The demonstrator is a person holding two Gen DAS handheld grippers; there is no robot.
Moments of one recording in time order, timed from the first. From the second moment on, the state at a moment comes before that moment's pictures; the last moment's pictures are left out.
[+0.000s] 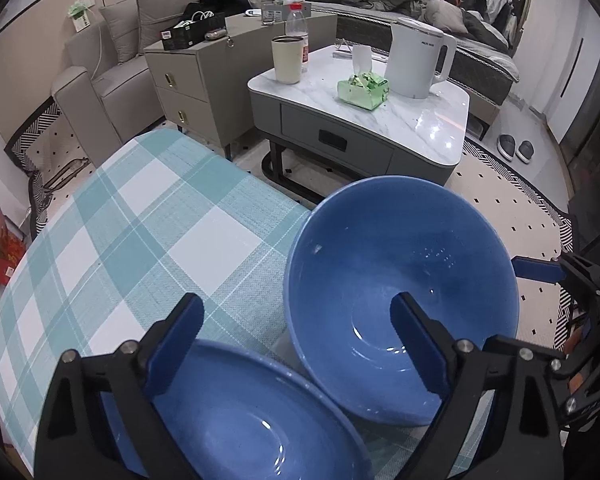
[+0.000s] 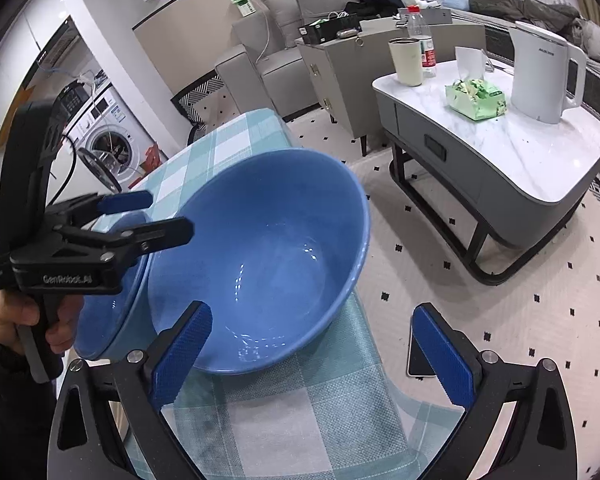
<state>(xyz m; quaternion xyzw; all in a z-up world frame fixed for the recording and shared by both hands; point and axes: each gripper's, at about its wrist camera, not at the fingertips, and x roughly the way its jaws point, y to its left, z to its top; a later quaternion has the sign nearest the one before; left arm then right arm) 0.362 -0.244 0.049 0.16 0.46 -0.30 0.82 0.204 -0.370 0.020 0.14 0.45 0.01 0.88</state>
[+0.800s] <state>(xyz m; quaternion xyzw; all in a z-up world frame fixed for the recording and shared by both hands) 0.361 -0.257 0.031 0.18 0.47 -0.31 0.80 0.205 -0.363 0.009 0.16 0.46 0.03 0.87</state>
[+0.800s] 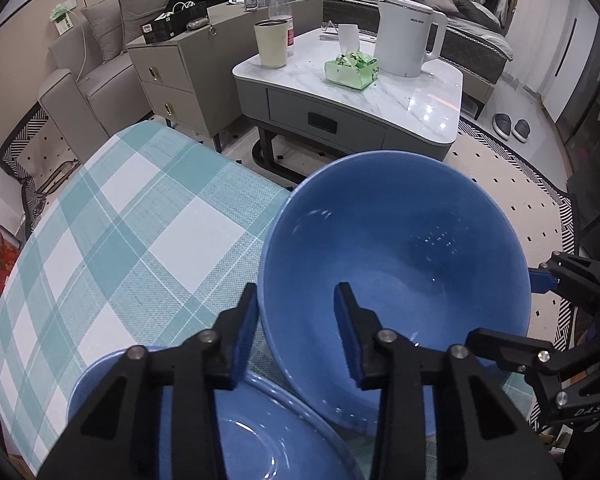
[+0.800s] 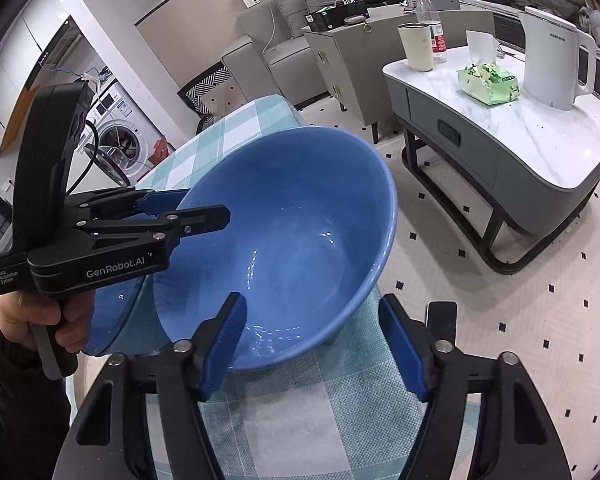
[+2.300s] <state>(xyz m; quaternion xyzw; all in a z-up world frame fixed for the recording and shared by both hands) 0.336 -0.255 0.056 0.18 0.45 -0.30 0.82 0.191 -0.372 0.028 0.13 0.44 -0.03 0.89</state>
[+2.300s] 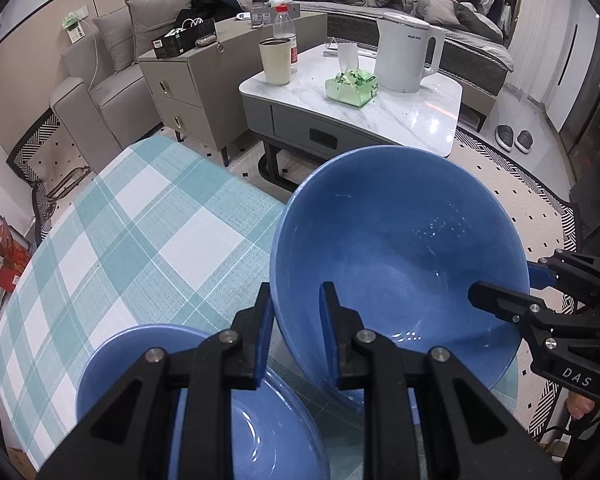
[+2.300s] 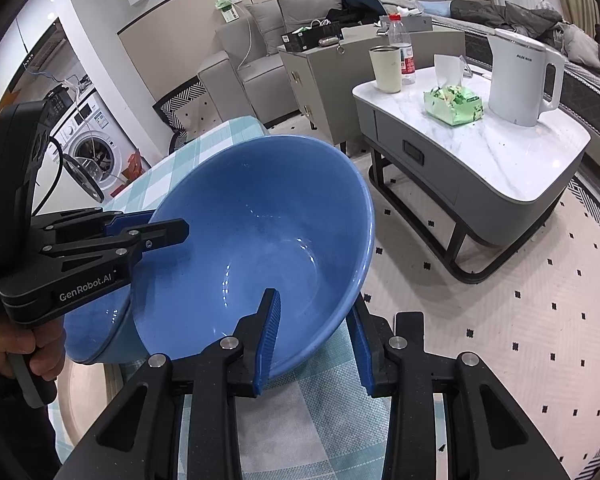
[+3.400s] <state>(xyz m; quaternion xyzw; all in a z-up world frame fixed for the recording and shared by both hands) 0.295 -0.191 0.134 0.12 0.39 -0.27 0.87 0.168 -0.323 0.101 0.09 0.39 0.00 0.92</state>
